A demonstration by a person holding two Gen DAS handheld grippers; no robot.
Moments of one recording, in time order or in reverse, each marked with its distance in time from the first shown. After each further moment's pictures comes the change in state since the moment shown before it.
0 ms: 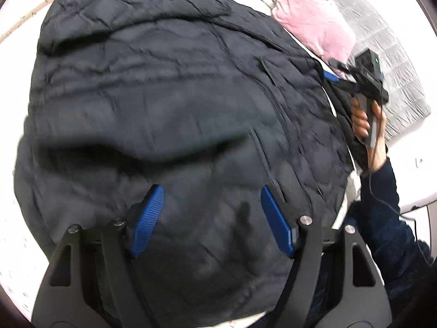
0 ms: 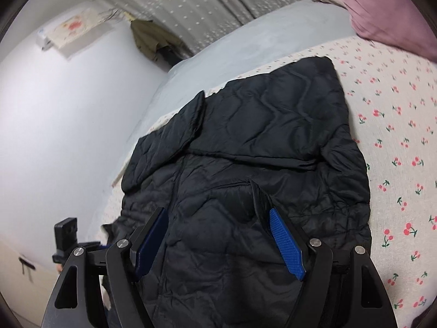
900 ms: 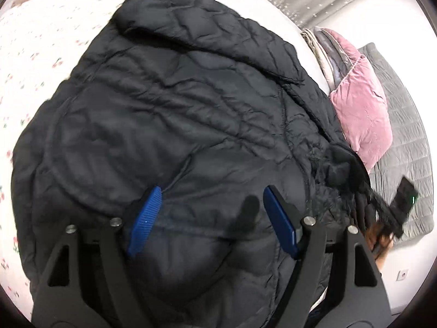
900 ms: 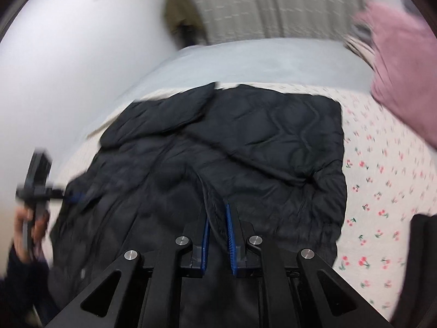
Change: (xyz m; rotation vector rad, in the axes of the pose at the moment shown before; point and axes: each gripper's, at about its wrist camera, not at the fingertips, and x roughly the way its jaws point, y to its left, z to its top) left arm 0.016 0.036 0.033 -0.476 -0.233 0.067; right arm -0.013 0.046 -0.029 -0.427 0.057 -0.210
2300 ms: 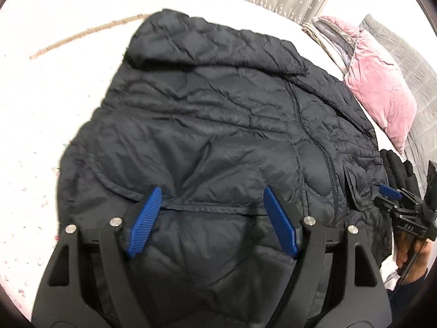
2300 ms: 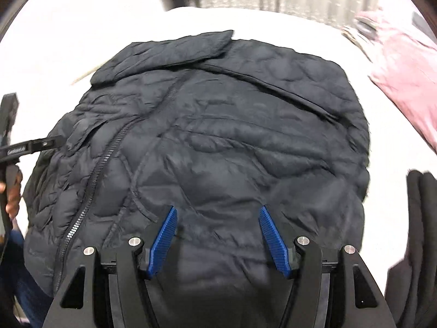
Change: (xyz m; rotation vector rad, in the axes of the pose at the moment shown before) left arm -0.026 -0.023 -0.035 0.217 -0.165 0.235; right arm 0.027 0.058 -0.053 0.070 0.148 -0.219
